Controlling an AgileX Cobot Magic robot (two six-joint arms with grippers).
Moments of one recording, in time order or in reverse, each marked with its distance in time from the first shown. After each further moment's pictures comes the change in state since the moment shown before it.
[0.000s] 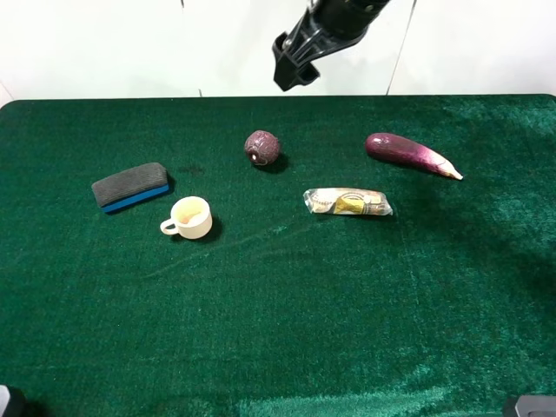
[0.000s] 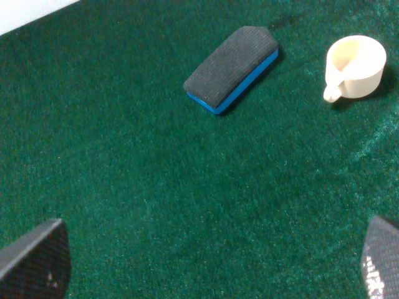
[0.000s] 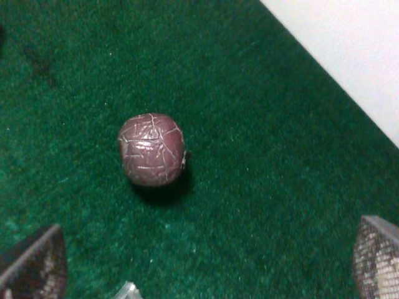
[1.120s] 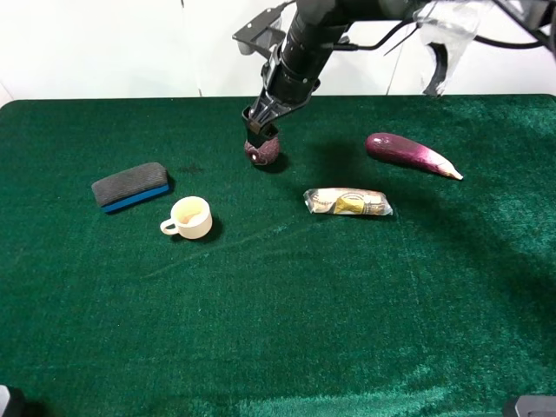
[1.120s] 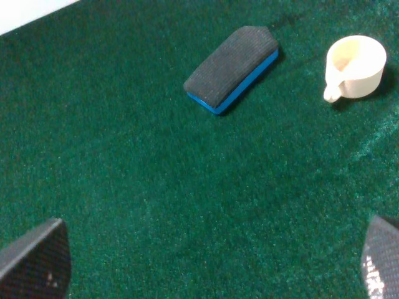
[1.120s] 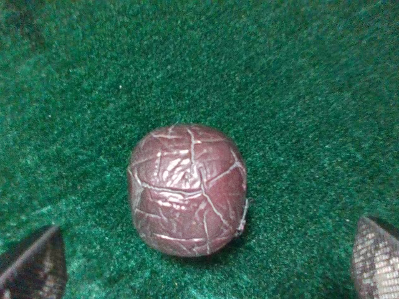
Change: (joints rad) left arm 0.000 0.000 0.000 0.000 0.000 0.001; right arm 0.000 0.420 -0.272 0.101 0.064 -0.131
